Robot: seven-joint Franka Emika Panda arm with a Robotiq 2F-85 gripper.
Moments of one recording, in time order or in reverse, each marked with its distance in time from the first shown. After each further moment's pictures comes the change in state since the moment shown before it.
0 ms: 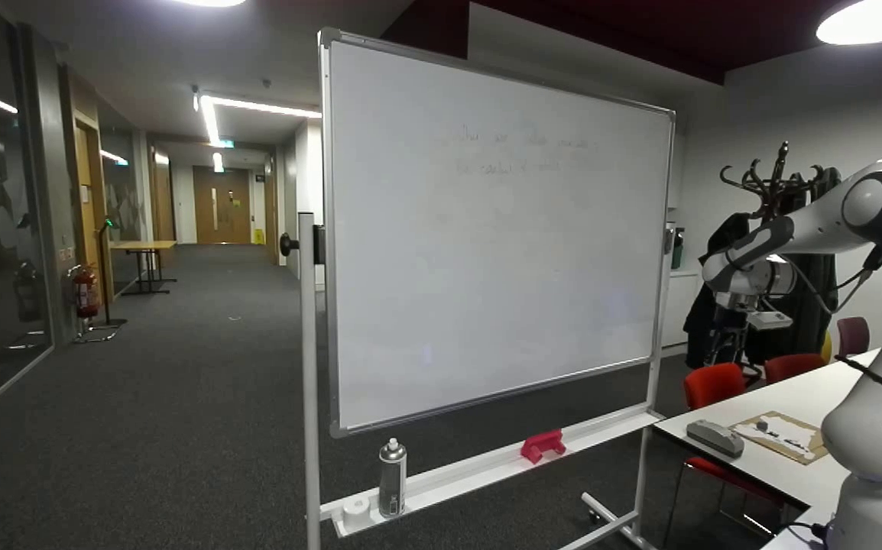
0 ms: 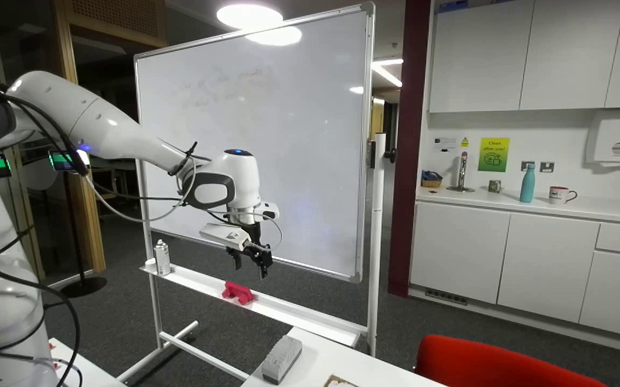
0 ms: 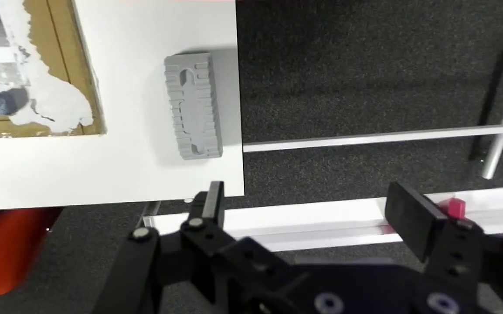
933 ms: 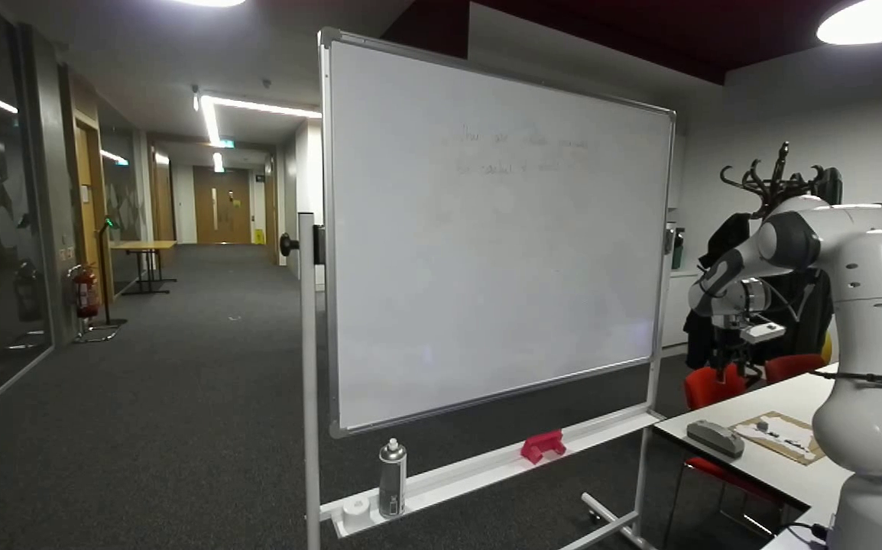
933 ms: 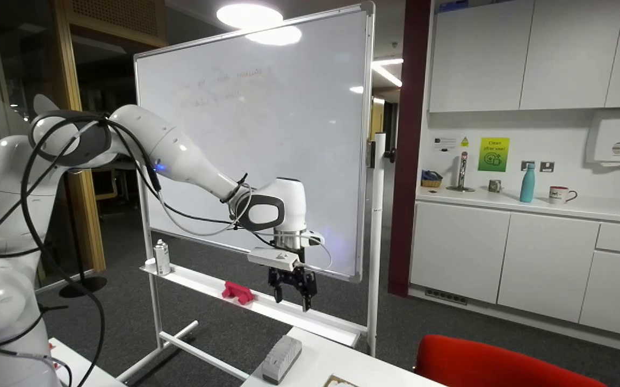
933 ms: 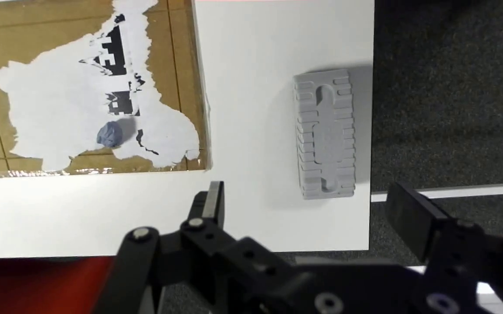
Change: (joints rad) arm -0.162 0.452 0.066 0.353 -0.057 -0.020 0.001
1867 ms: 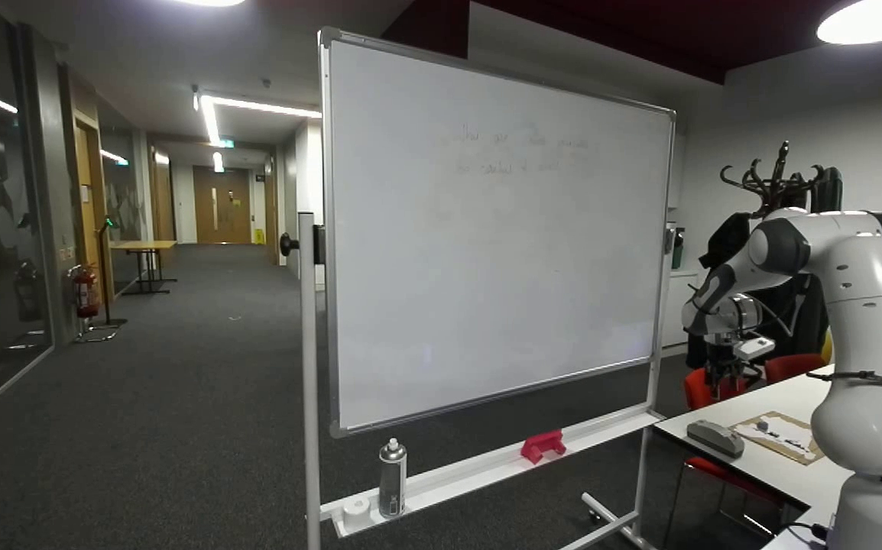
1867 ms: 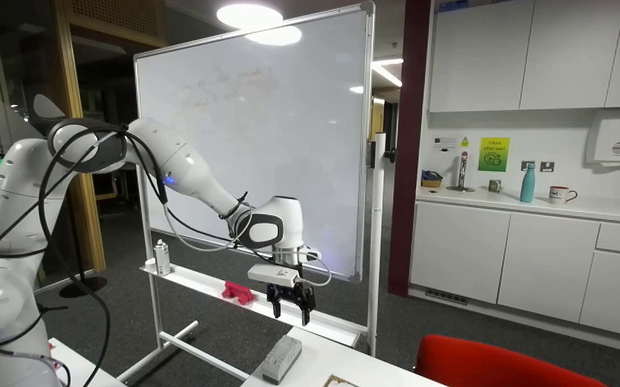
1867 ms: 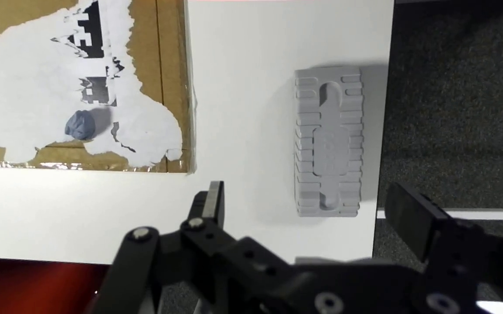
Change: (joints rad) arm -0.029 0.073 0.062 -0.038 -0.039 0.119 0.006
